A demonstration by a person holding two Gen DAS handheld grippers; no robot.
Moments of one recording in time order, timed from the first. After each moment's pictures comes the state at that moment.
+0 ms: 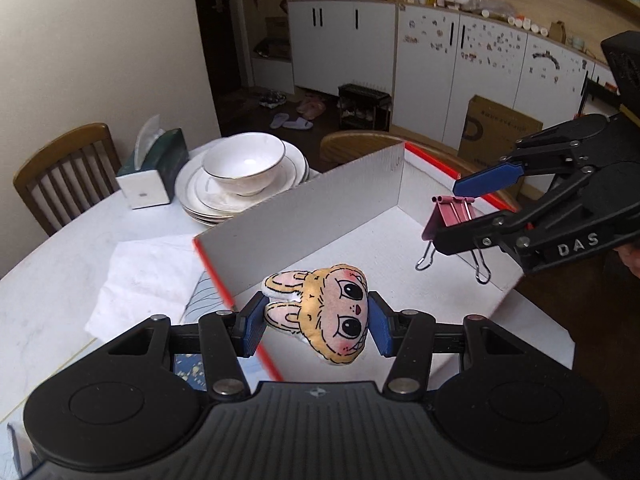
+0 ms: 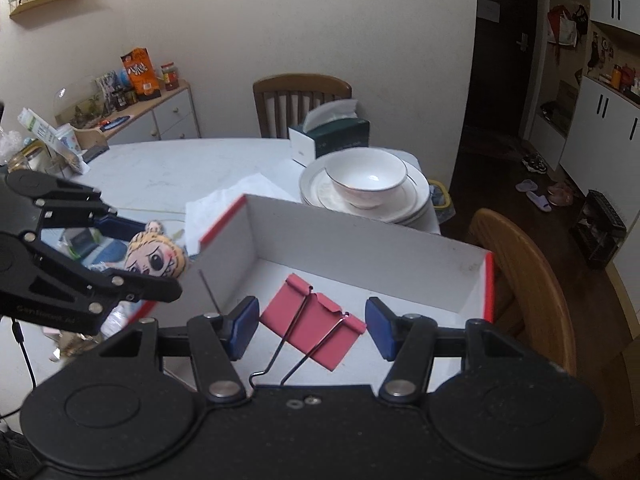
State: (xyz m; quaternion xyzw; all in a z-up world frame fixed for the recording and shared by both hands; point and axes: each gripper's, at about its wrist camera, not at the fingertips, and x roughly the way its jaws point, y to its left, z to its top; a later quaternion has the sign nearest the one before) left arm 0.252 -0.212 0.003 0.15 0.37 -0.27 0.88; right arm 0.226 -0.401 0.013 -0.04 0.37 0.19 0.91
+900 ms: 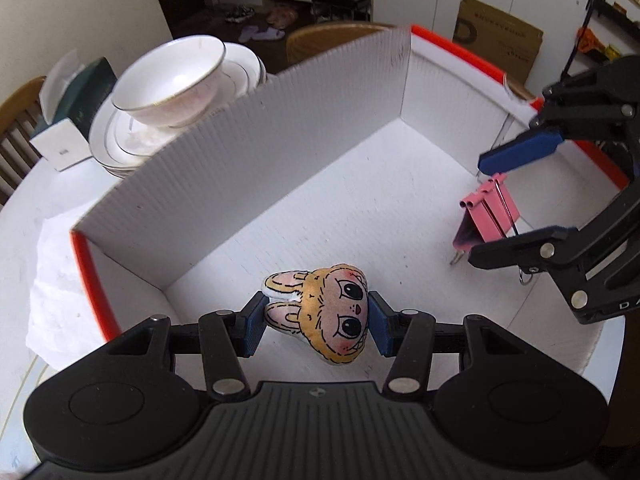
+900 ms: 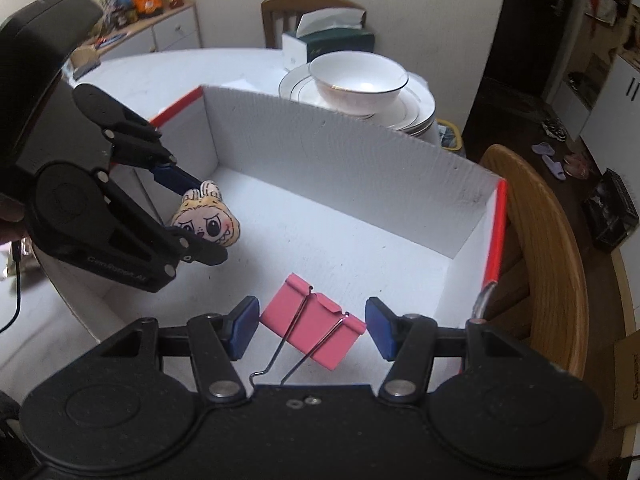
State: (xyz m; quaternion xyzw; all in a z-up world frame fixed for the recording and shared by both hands) left arm 0.324 -0.279 -0.081 0.22 0.49 -0.28 0.80; right arm 0.264 -0.422 -0.051 -0.11 0.46 0.22 0.85
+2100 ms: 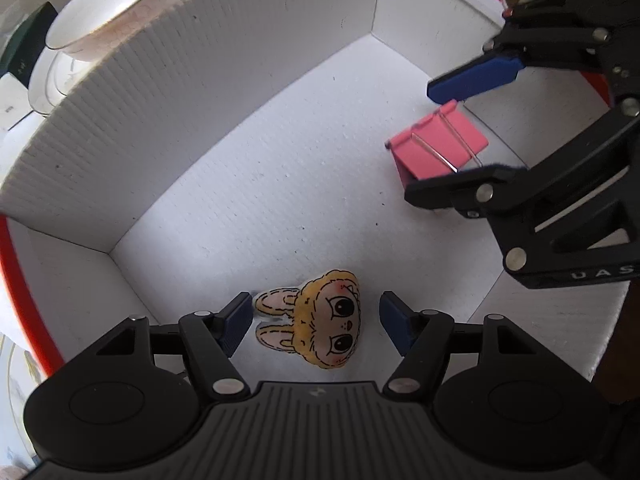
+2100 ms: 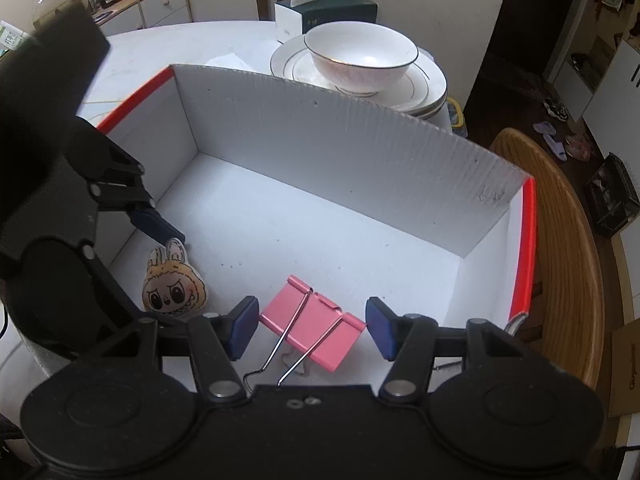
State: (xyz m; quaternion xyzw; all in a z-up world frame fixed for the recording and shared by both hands) left arm 0.329 -0.290 -0.105 0.24 0.58 -0.30 0.72; right arm 0.294 -0.406 -0.069 -0.11 0.50 0.20 0.84
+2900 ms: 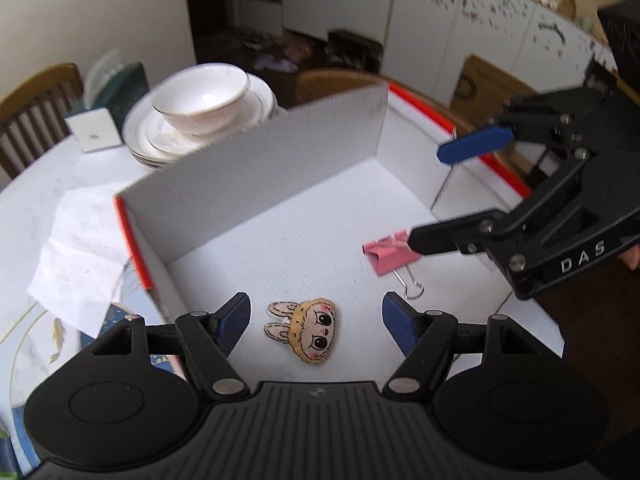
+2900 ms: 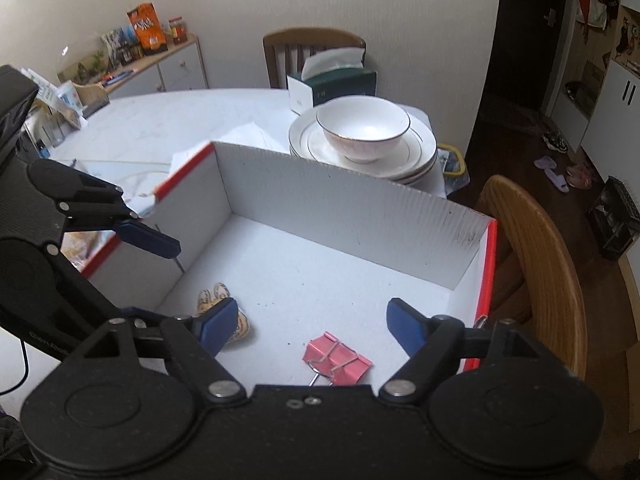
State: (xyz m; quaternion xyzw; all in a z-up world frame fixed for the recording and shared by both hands) left arm 0.268 -0.247 -0.026 0.12 0.45 -0.28 0.84; right arm 0.256 -0.420 -0.016 -0.07 0.42 0.22 0.88
